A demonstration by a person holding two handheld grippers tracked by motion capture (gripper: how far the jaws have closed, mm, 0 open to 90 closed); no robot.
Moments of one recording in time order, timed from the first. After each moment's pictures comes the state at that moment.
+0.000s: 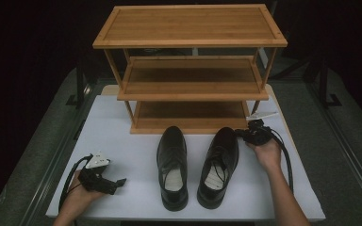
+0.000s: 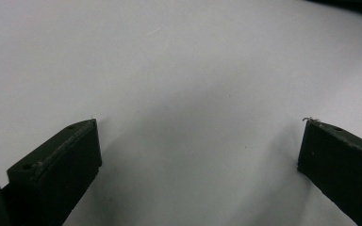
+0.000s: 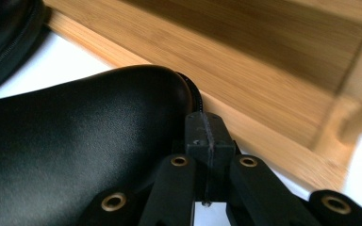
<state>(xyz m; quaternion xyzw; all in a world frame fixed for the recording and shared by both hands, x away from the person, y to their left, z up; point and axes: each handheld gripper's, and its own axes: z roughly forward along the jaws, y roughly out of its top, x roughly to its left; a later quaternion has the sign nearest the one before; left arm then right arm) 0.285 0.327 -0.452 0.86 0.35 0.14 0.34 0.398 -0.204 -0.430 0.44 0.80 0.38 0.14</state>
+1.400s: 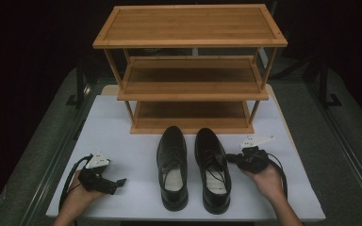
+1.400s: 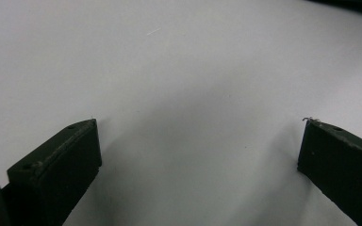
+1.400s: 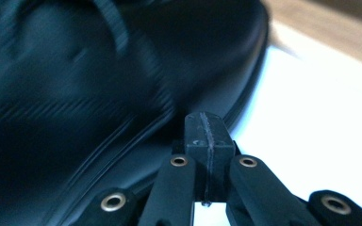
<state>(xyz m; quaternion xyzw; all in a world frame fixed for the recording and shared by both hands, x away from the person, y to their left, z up) 0.285 0.327 -0.451 0.86 0.35 0.14 0.34 0.309 -0.178 -0.430 0.35 0.84 0.40 0.10</state>
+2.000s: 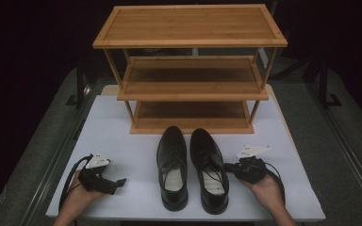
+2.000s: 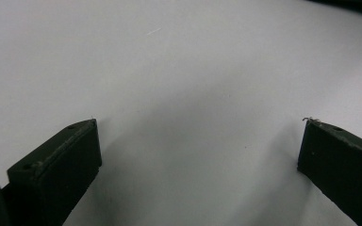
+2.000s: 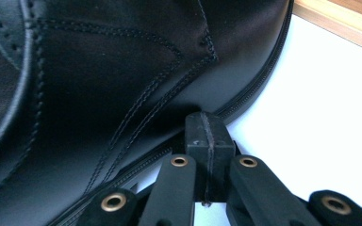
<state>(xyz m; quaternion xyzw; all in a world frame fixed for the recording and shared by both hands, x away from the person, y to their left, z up) 0.285 0.327 -0.451 0.86 0.35 0.14 0.34 0.290 -0.166 -0.438 0.35 0.85 0.40 0.08</state>
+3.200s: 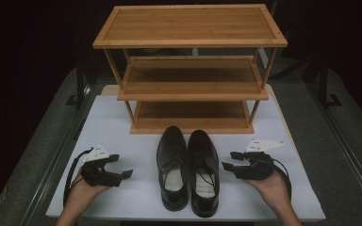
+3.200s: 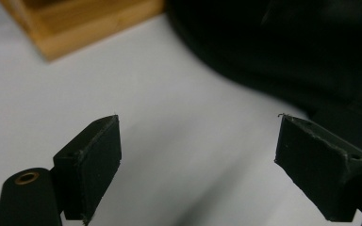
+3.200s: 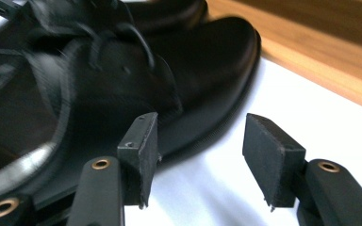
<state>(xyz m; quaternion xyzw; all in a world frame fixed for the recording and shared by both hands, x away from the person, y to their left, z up) 0.284 0.301 -0.409 0.83 0.35 0.12 0.42 0.282 -0.176 -0.400 0.36 0.81 0.45 0.09</state>
